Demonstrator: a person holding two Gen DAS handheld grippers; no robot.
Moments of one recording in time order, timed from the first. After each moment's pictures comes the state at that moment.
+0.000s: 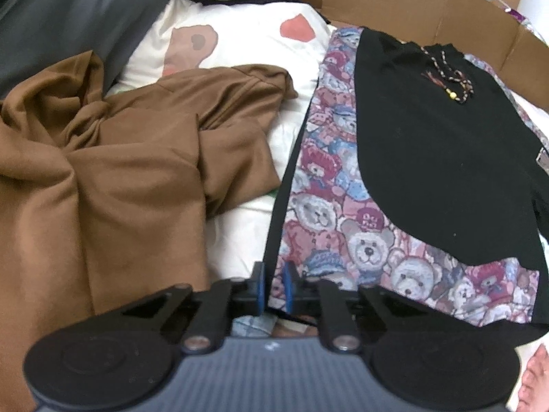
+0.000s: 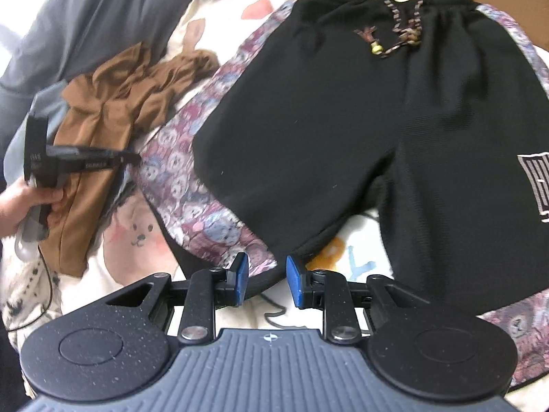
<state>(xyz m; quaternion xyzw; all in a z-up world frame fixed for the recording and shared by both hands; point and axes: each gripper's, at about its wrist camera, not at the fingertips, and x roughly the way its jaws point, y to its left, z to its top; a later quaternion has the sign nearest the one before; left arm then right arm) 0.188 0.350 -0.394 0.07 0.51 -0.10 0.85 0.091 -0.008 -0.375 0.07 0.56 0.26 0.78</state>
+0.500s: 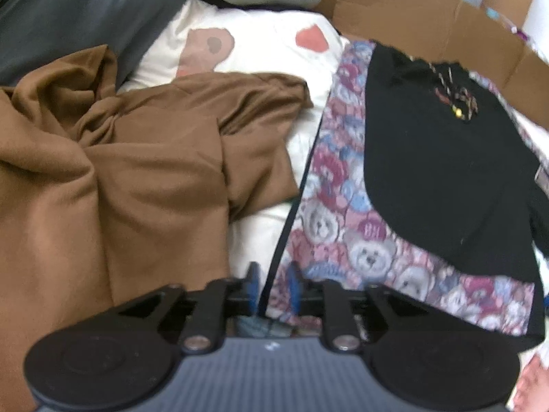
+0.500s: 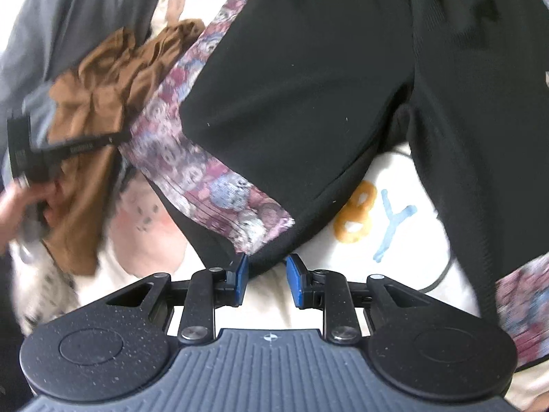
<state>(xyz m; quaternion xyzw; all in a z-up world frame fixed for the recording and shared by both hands) 0.193 0.369 -0.390 0.03 0.51 -0.10 0.86 0.082 -0.009 -0.413 0.16 0.61 0.24 0.74</state>
